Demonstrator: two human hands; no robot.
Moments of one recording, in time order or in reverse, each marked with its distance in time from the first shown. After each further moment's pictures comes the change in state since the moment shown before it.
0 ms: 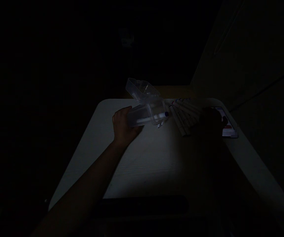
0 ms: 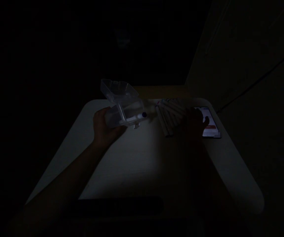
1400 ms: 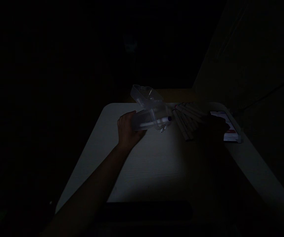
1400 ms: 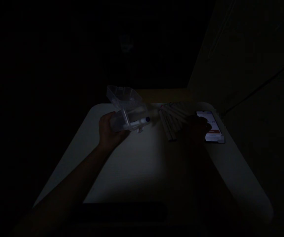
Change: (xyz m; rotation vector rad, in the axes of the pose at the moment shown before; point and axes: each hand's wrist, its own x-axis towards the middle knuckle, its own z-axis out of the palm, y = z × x) left_hand 0.000 -0.001 0.000 -0.017 0.024 0.027; right_hand 0.010 -0.021 -0.014 -0.366 -0.371 0.143
